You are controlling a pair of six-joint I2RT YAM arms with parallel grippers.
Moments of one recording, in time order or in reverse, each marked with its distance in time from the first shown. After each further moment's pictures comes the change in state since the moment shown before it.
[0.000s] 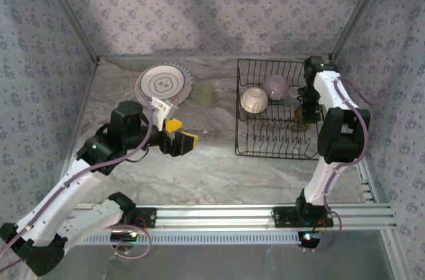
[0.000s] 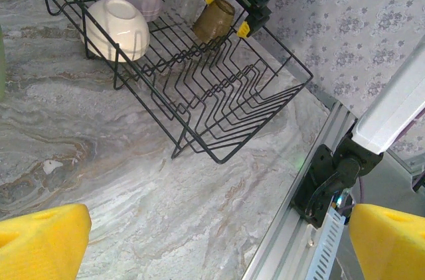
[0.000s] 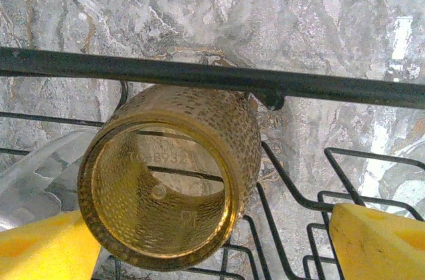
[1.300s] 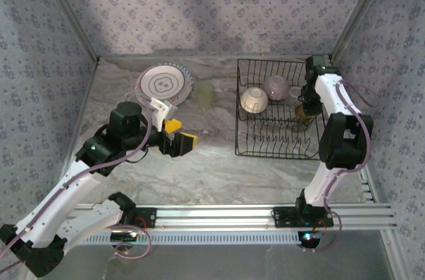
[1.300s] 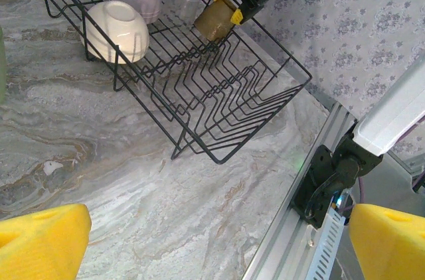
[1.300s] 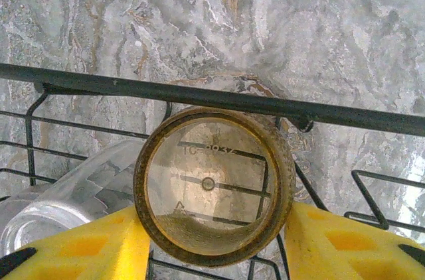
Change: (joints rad) left arm 0.000 -0.012 -0.006 0.002 -0.001 0.000; right arm 0.003 -0.072 -0.061 0.114 0.059 -0.024
